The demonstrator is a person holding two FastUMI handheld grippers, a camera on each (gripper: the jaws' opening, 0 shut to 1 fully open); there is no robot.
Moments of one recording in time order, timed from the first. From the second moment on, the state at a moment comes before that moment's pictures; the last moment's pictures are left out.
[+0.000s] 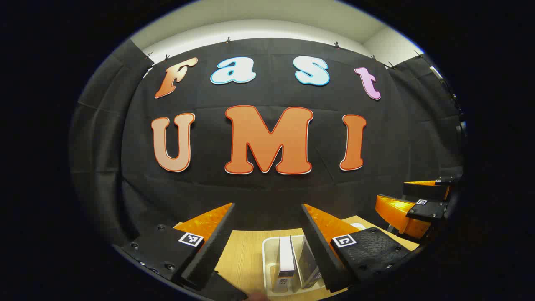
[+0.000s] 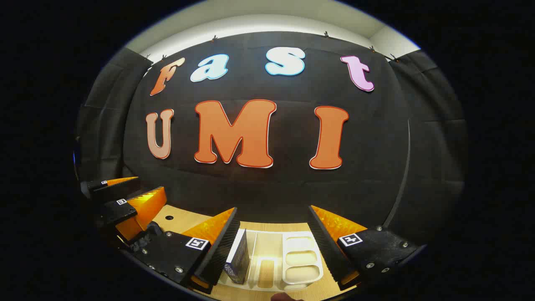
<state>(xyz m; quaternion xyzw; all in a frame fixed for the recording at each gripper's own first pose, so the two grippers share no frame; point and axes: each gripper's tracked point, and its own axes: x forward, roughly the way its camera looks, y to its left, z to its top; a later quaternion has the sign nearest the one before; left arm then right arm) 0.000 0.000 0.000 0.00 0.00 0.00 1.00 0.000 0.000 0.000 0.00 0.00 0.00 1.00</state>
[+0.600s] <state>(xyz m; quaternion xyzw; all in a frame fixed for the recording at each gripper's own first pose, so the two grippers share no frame) -0.006 0.001 -0.023 0.03 0.01 0.01 1.00 0.000 0.004 -0.011 0.00 0.01 0.00 1.00</state>
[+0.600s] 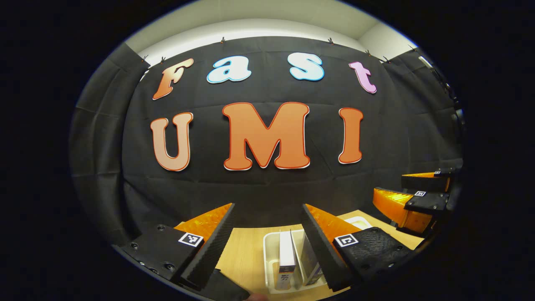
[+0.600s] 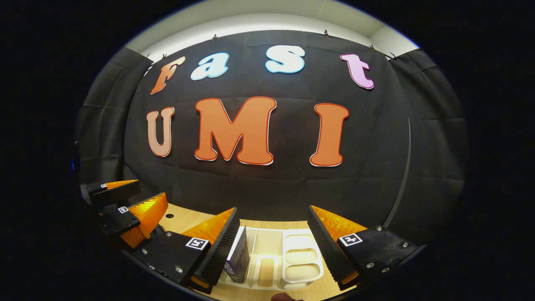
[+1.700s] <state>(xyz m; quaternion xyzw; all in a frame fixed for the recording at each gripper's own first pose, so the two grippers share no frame) -0.028 0.016 -0.035 0.11 0.00 0.02 0.99 0.007 0.006 -0.008 -0.02 0.00 0.00 1.00</state>
